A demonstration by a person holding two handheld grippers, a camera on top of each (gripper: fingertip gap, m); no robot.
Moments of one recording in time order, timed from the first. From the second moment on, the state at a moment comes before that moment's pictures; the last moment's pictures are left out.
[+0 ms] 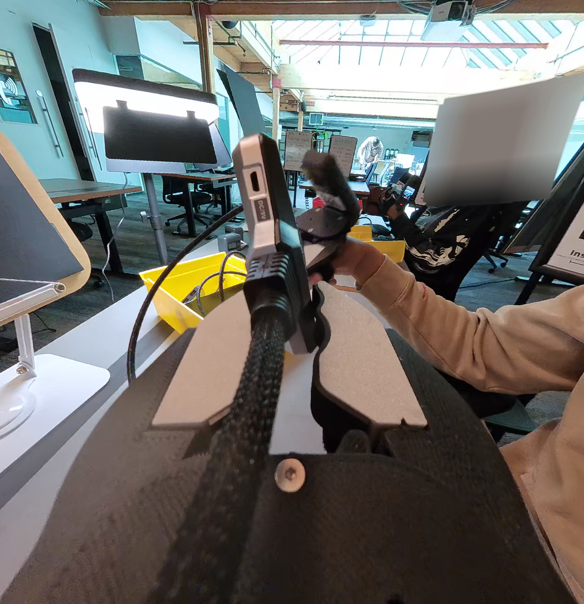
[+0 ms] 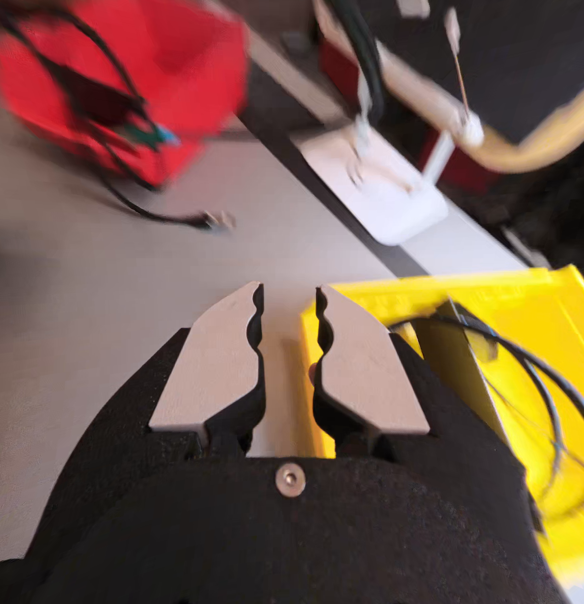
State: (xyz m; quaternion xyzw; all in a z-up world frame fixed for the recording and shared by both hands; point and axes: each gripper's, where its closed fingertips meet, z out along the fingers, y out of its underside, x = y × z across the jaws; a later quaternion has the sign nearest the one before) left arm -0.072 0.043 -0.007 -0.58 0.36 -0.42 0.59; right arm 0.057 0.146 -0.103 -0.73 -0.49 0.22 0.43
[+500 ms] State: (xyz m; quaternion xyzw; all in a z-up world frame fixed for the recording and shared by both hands) left arm -0.027 0.033 -0.025 -0.53 0.38 -0.48 0.58; right arm -0.029 0.047 0.023 -0.45 -0.36 0.66 0.48
